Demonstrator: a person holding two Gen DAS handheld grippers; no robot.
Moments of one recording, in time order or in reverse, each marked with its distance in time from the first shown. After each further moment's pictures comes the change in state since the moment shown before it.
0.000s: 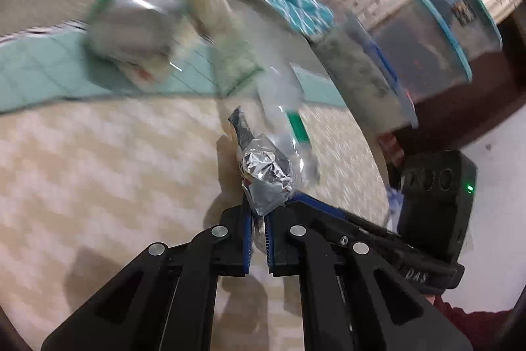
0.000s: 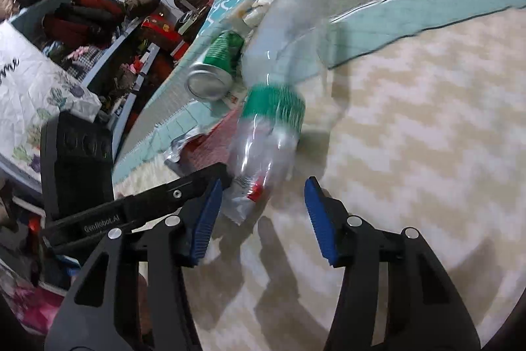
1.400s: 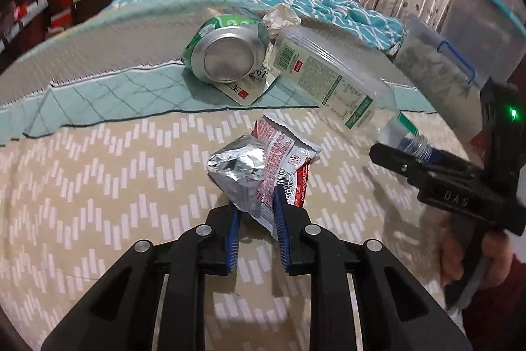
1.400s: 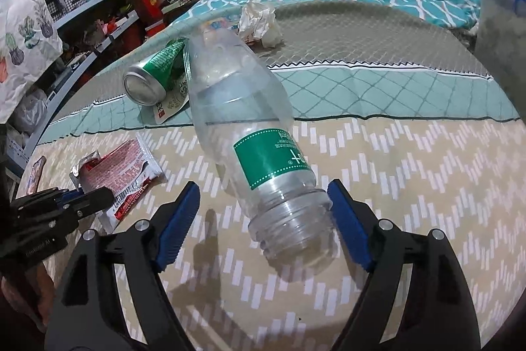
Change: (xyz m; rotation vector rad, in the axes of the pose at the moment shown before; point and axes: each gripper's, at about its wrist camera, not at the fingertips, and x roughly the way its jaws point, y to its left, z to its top) left arm -0.032 -0.001 -0.032 0.082 -0.206 0.535; right arm -0.005 -0.022 0.036 -0.308 -0.052 -0.270
